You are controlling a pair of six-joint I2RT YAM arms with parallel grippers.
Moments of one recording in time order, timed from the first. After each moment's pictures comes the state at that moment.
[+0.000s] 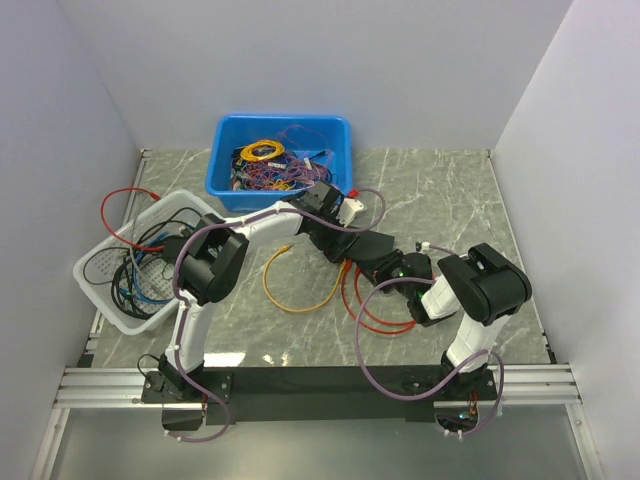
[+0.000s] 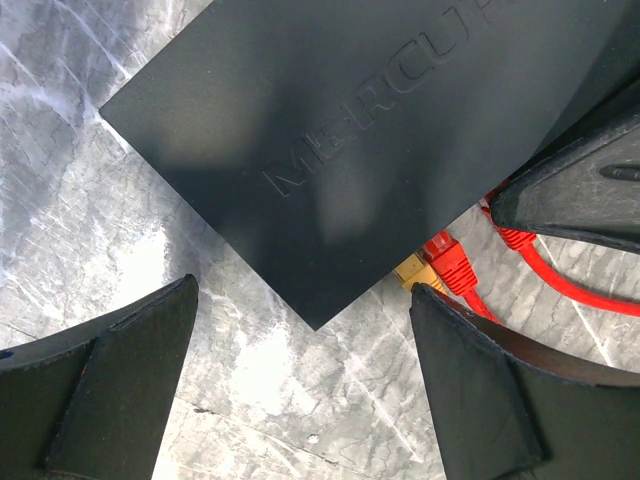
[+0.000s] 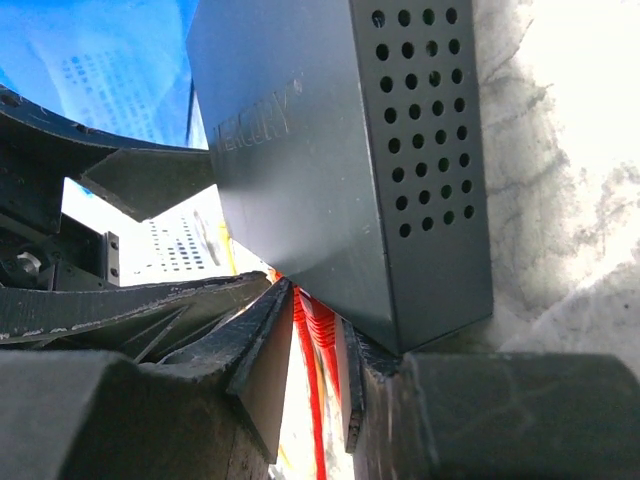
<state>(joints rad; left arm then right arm) -0.69 2.13 1.59 -0.47 0.26 0.19 0.37 1.77 0.26 1.06 -0.15 1.33</state>
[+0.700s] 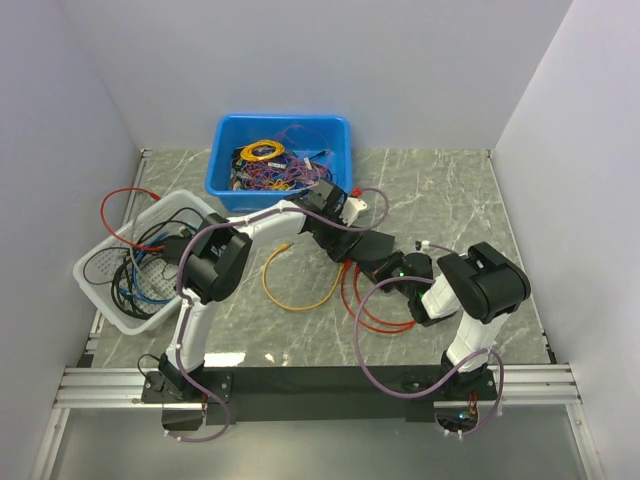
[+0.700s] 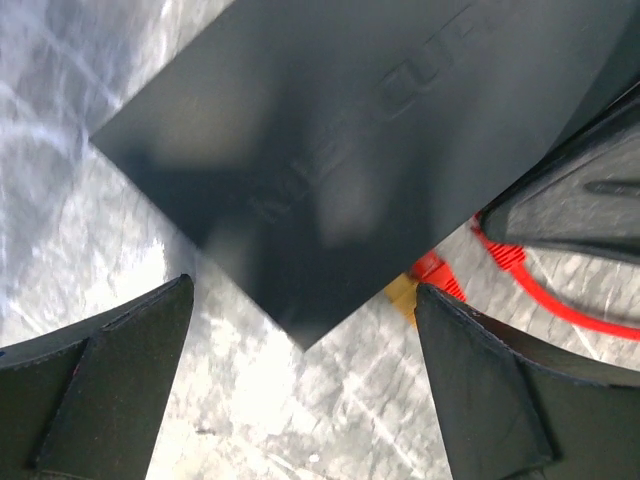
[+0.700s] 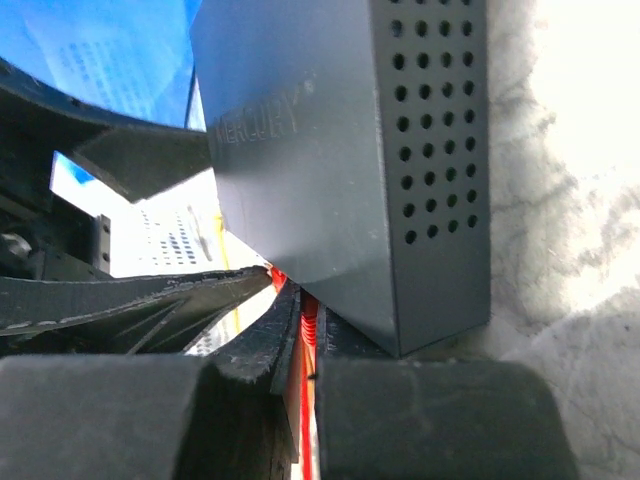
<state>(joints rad) -0.70 2.16 1.63 -0.48 0.27 0.20 0.36 1.79 0.26 1.09 -0.18 1.29</state>
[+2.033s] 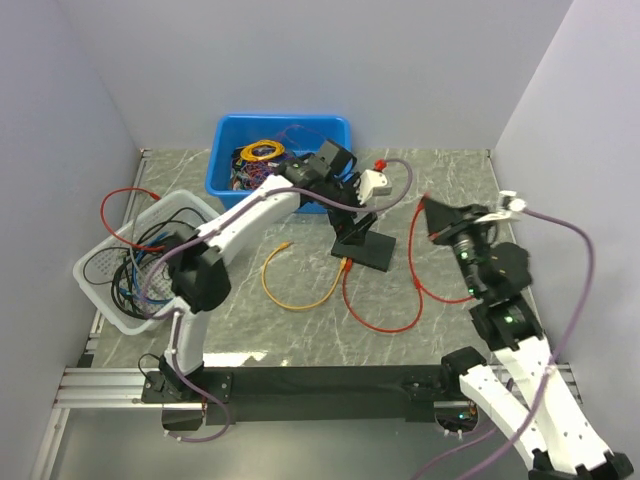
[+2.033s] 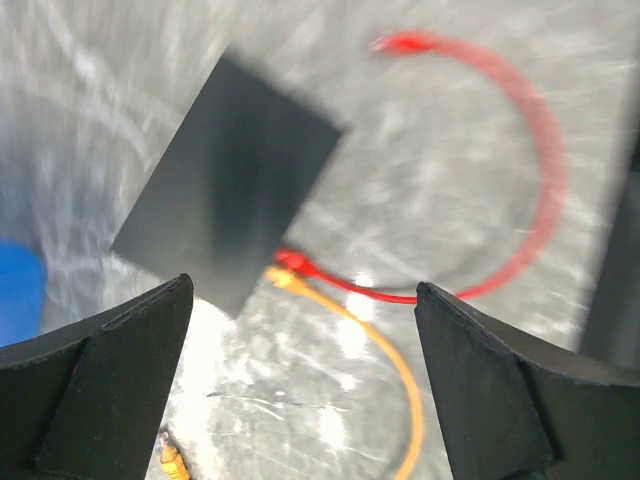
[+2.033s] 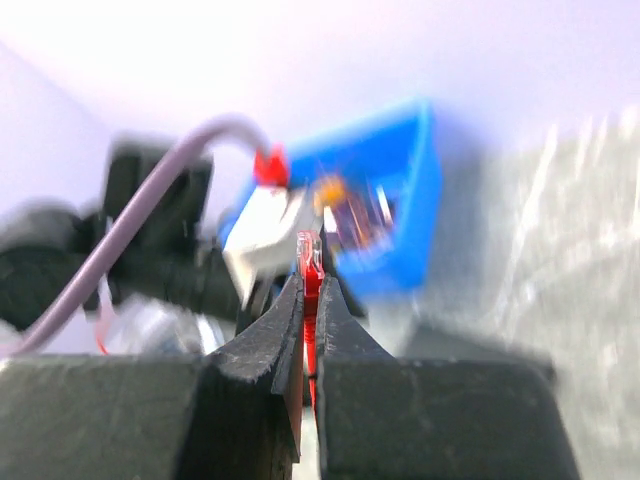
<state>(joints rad) -0.73 2.09 2.00 -0.86 0.51 0.40 0.35 0.60 0.69 0.00 0.10 0.59</state>
